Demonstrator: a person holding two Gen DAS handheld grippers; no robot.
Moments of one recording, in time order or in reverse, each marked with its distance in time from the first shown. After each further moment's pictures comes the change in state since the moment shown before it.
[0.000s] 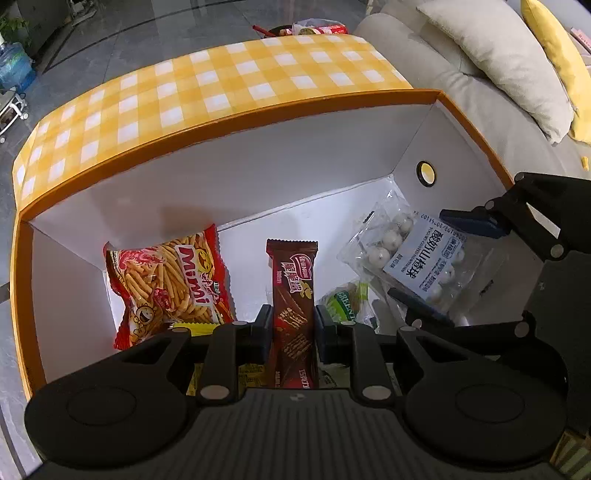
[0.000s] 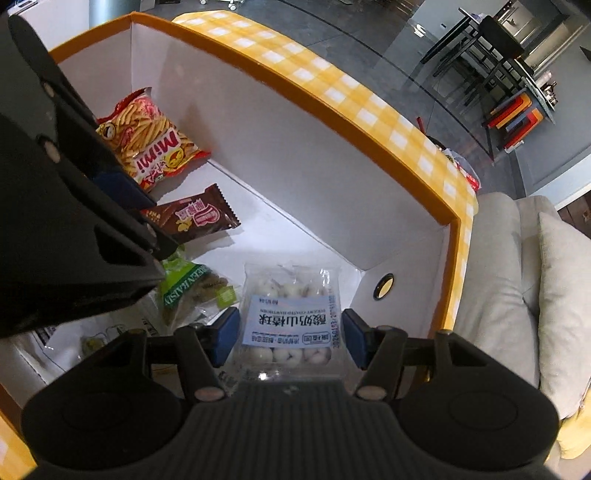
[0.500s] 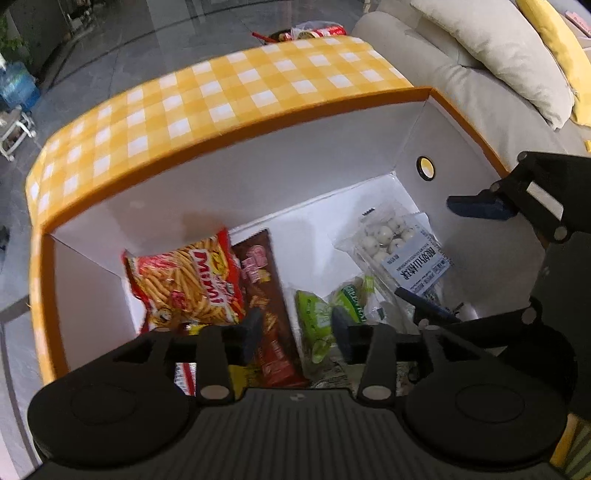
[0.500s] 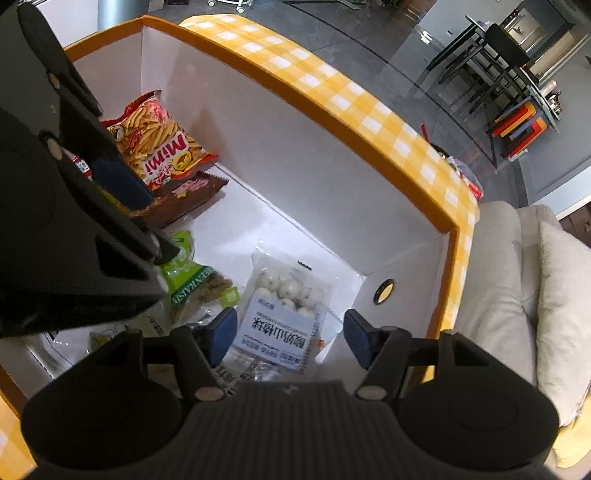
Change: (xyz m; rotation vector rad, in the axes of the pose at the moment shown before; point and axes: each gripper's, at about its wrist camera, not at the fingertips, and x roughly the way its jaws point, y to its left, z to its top) left arm -0.015 -0.007 -0.001 0.053 -0.017 0.068; right arm -0.008 -0.002 0.001 -0.017 -0.010 0.009
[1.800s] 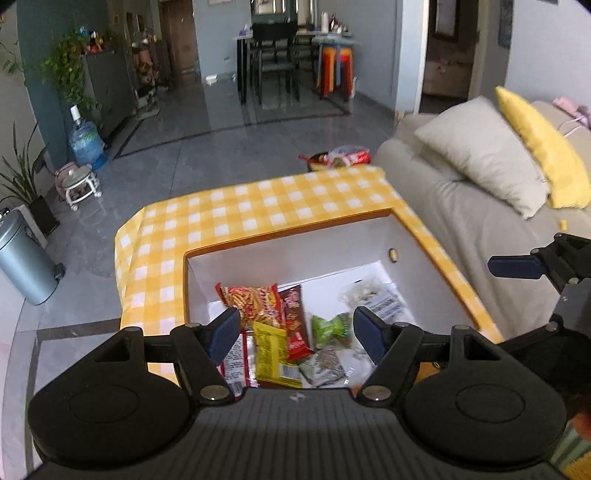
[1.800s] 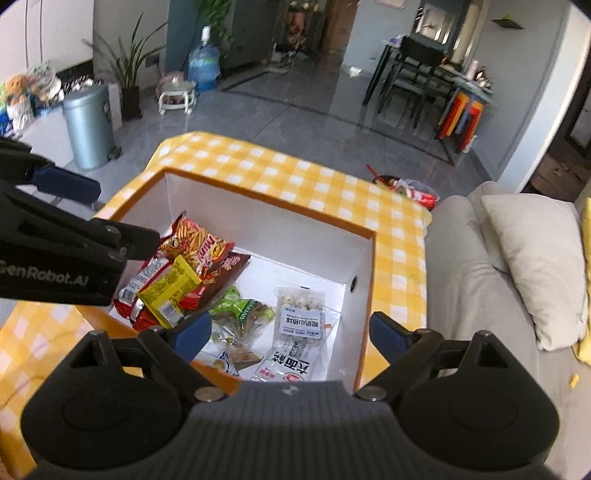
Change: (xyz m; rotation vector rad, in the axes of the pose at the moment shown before) left arm -0.165 -0.020 -0.091 -0.096 -0.403 0.097; right arm -0.161 0.012 -0.060 0.347 -0.275 -0.017
